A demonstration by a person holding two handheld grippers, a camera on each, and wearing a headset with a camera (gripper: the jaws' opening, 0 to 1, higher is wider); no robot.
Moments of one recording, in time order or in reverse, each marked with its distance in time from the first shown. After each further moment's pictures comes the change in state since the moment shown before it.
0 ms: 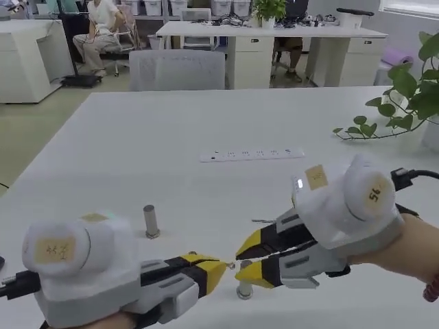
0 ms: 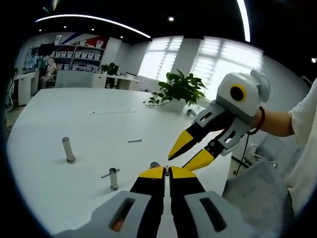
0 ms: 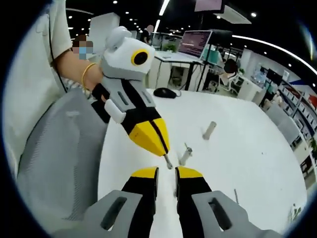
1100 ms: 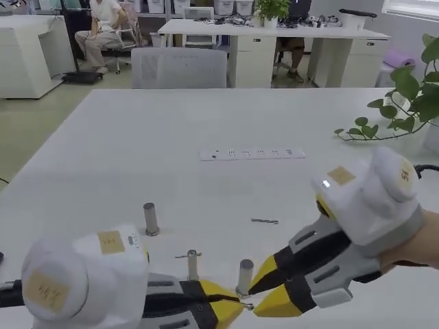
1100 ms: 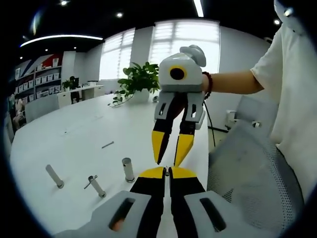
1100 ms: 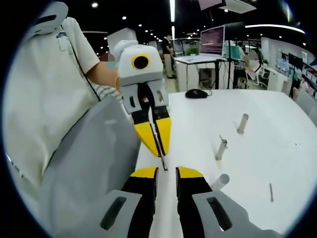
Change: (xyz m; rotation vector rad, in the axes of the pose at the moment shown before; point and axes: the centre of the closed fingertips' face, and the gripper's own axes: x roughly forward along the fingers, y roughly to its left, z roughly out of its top) left arm -0.011 -0.047 -0.023 0.316 0.100 -0.242; right arm -0.010 0.046 -0.014 0.065 -0.044 0.336
